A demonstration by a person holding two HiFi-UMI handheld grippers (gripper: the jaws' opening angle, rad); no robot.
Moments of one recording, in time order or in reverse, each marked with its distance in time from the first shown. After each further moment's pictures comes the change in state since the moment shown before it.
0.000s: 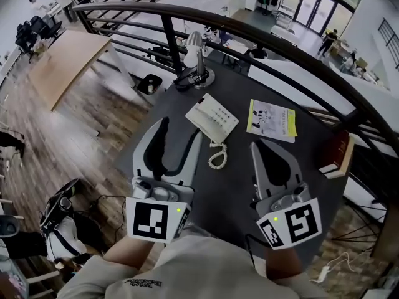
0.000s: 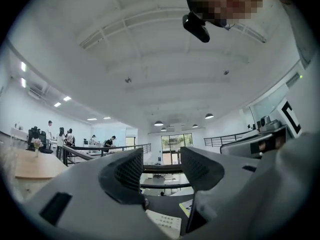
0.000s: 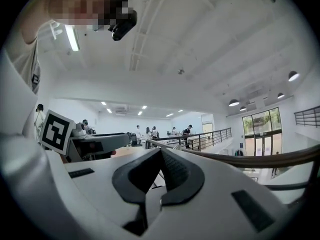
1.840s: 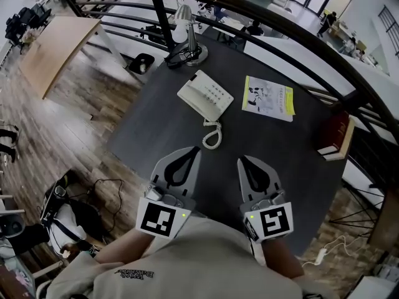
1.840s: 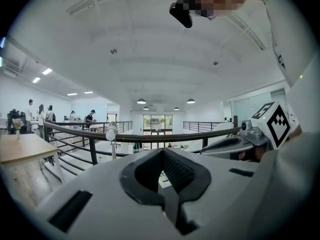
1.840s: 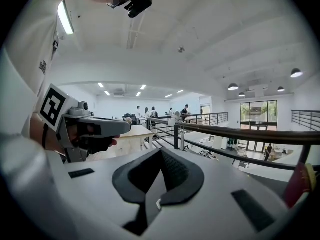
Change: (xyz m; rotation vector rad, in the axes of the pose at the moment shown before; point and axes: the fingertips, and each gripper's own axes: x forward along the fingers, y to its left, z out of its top) left arm -0.038 -0.065 -0.105 -0.080 0.231 -0.229; right arm -0.042 0.014 -0.130 0.012 0.238 -0.025
